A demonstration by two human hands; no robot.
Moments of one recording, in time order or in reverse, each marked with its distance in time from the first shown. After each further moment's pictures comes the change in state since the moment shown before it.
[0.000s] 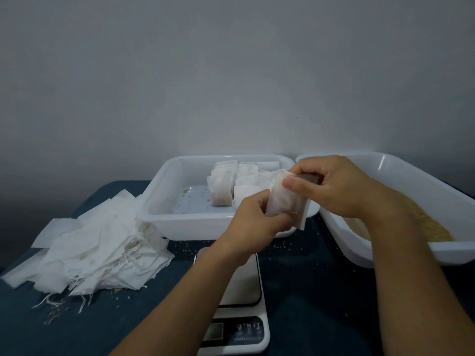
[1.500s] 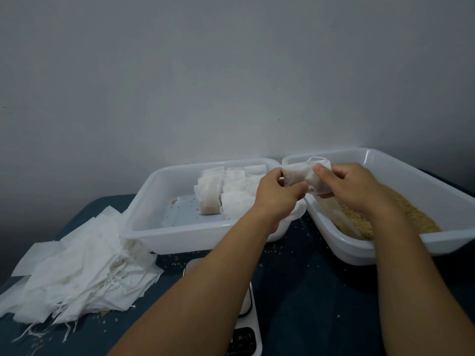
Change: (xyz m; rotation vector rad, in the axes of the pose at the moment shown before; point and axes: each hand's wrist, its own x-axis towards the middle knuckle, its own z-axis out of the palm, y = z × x) left_hand 0.081 0.013 0.061 -0.115 0.113 -0.081; right_hand -0.018 0.089 -0.018 0.099 0.278 0.373
